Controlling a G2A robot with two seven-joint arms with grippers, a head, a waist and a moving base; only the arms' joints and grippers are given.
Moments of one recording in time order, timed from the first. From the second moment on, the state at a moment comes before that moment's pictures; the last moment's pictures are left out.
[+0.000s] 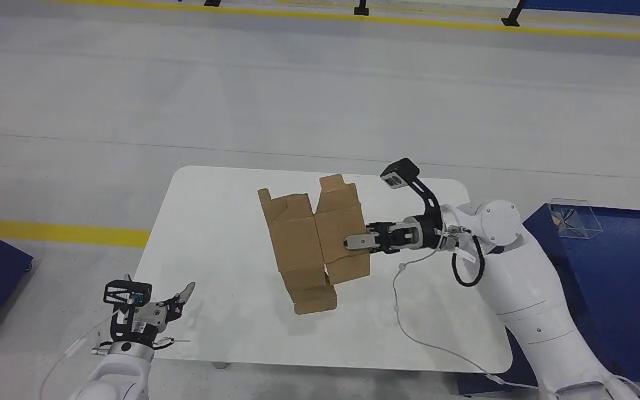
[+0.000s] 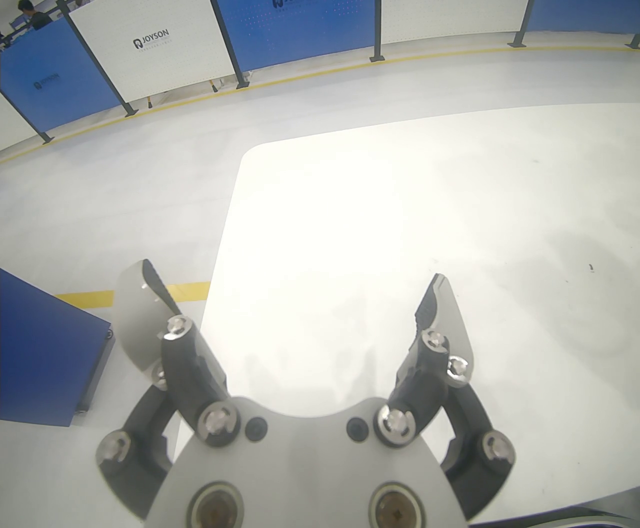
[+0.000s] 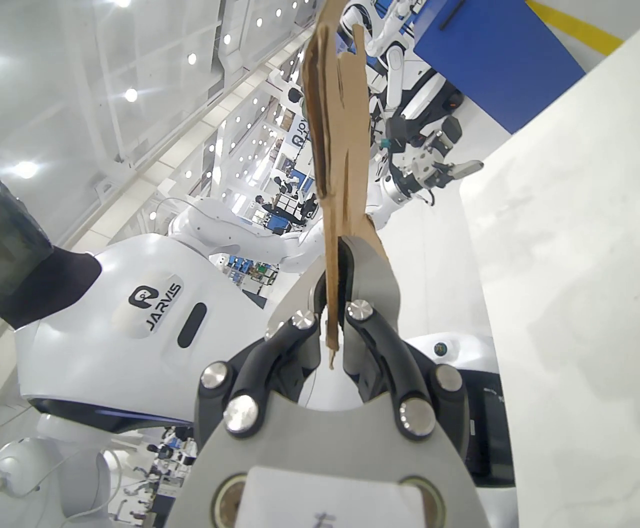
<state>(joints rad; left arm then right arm) 1.73 -1.15 -1.60 -1.80 1.33 0.00 0.00 -0.75 -1.07 1.13 -1.42 0.63 -0.37 1.41</state>
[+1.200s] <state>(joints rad) 1.73 -1.15 -1.60 -1.80 1.33 0.00 0.00 -0.79 -1.05 1.18 -1.49 0.66 -0.34 1.42</state>
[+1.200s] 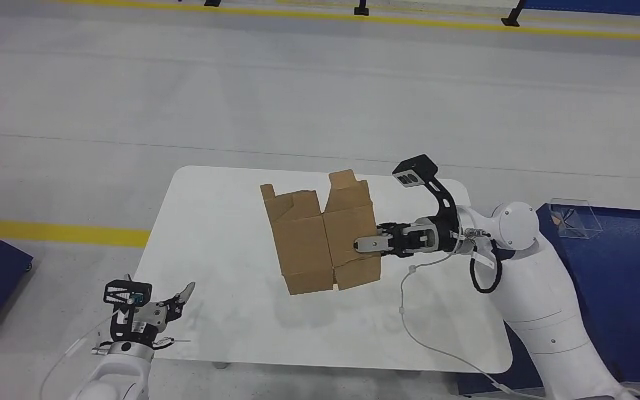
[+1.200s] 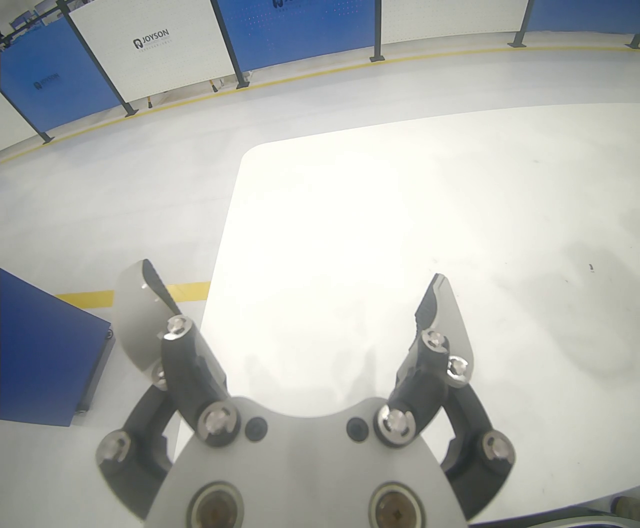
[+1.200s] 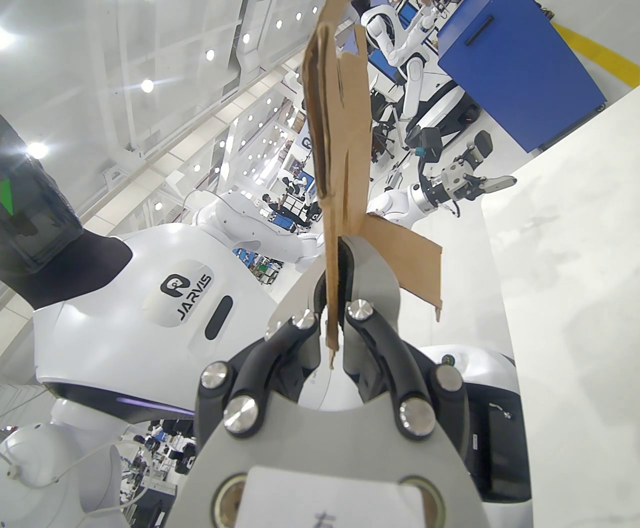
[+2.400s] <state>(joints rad) 1.73 -1.15 -1.60 -1.80 1.33 0.00 0.00 -0.96 -1.22 0.73 -1.28 2.78 1.01 0.80</state>
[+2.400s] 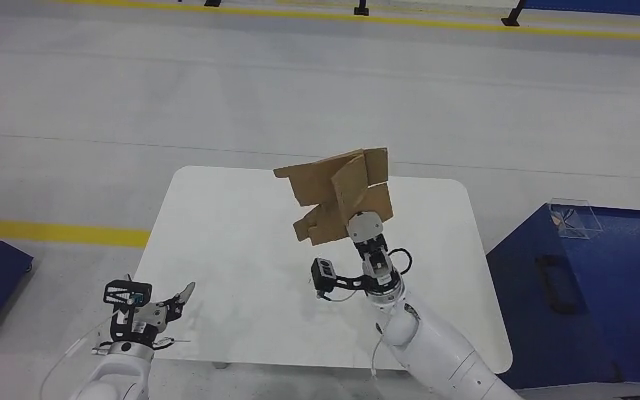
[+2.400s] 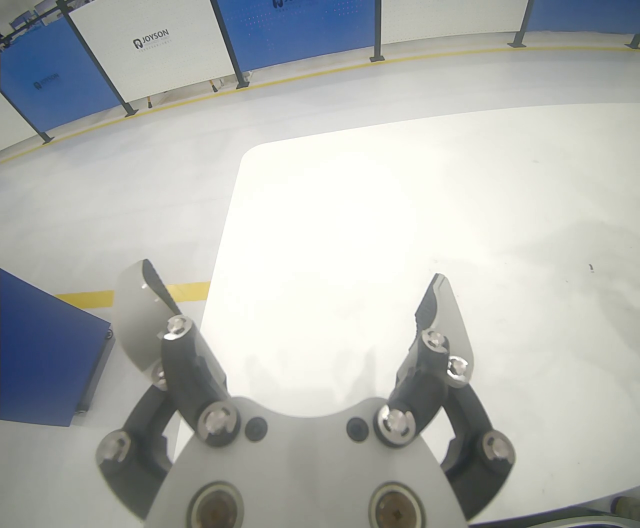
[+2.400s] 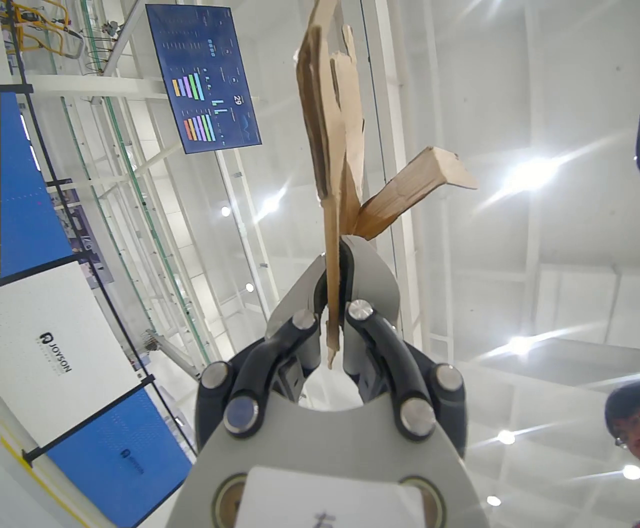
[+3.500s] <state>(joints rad) 1.73 -1.15 -1.60 -1.80 1.33 0.00 0.00 -0.93 -1.23 0.89 -1.34 2.48 0.94 0.84</state>
